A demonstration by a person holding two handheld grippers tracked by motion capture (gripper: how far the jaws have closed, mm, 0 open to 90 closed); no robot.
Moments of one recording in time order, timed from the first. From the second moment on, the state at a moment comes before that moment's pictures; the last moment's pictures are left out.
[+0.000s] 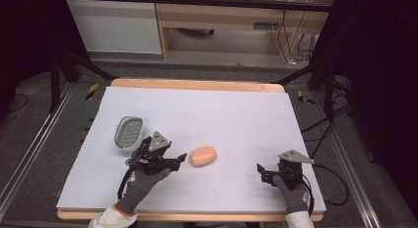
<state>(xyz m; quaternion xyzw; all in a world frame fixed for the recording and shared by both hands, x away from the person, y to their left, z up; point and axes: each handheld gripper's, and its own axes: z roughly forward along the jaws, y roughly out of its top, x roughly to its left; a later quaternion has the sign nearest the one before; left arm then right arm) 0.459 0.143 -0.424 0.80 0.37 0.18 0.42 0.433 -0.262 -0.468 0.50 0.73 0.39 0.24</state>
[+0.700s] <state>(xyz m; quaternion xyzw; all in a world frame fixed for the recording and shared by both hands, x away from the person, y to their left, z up) 0.476 0.109 -0.435 0.83 0.36 0.17 0.40 0.433 -0.261 -0.469 0.50 0.73 0.39 0.24</state>
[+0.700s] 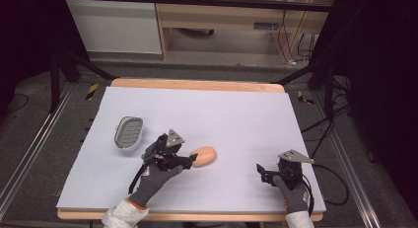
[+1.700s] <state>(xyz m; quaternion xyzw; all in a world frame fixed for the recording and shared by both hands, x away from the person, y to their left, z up) 0.487 0.075 -0.456 0.85 0.35 0.15 0.36 0.434 -0.261 -0.469 0.50 0.74 0.39 0.23</state>
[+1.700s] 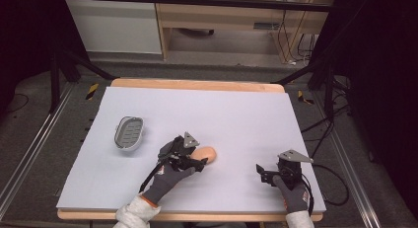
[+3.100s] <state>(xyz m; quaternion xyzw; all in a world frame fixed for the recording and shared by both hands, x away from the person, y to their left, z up) 0.495 0.059 -0.477 0.87 0.33 0.14 0.33 0.436 -0.260 -0.471 0.50 0.74 0.38 0.22</state>
